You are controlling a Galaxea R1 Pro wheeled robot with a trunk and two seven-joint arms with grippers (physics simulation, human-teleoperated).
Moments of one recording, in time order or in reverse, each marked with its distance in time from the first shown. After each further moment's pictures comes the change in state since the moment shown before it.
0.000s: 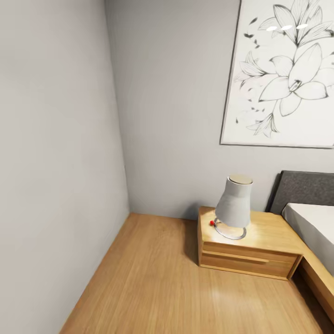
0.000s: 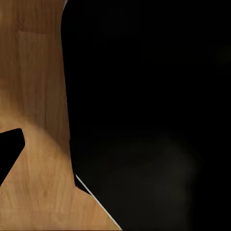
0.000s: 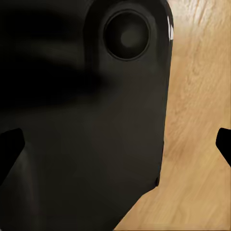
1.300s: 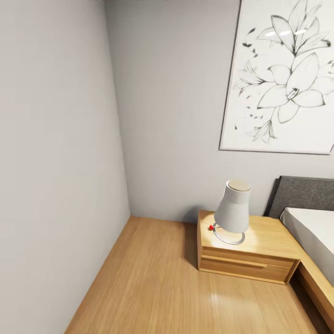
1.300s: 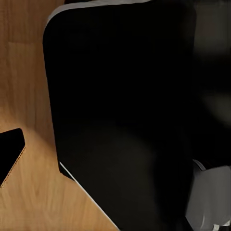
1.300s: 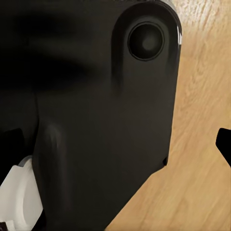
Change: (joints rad) left arm -0.007 -0.042 -0.006 -0.032 -0.006 0.013 -0.002; right arm -0.027 0.032 0.001 0.014 0.001 0.010 -0.006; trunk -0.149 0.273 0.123
